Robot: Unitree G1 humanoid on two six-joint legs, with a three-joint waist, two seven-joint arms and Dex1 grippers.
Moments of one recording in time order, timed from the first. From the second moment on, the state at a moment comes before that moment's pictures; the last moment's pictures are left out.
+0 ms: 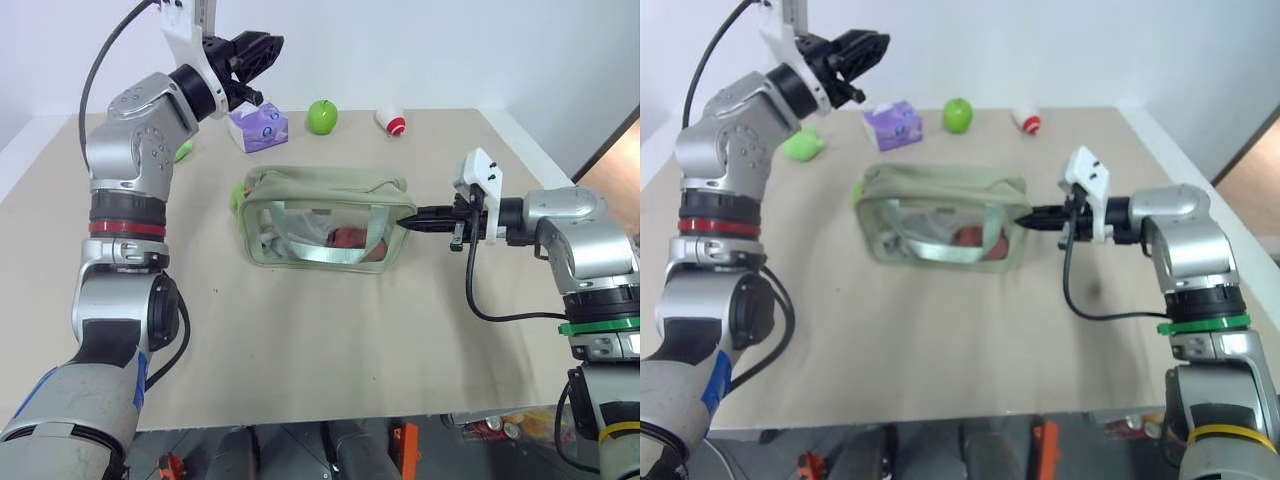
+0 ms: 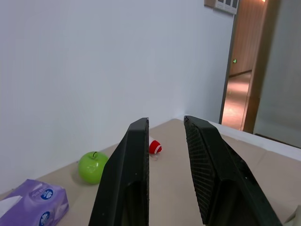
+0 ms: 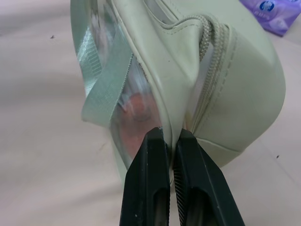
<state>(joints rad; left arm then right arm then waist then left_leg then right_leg) -1.27 0.40 0.16 0.53 -0.41 0.46 -0.66 -0.78 -0.80 0.06 0.23 0.28 0.42 1.26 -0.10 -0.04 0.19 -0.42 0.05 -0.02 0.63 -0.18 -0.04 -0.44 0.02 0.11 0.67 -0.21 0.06</state>
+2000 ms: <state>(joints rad) -0.73 0.44 0.21 0.31 -0.53 0.75 -0.63 -0.74 -0.79 0.04 0.17 0.30 0.46 1.22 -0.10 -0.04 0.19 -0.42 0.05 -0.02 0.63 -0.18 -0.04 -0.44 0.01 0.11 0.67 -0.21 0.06</state>
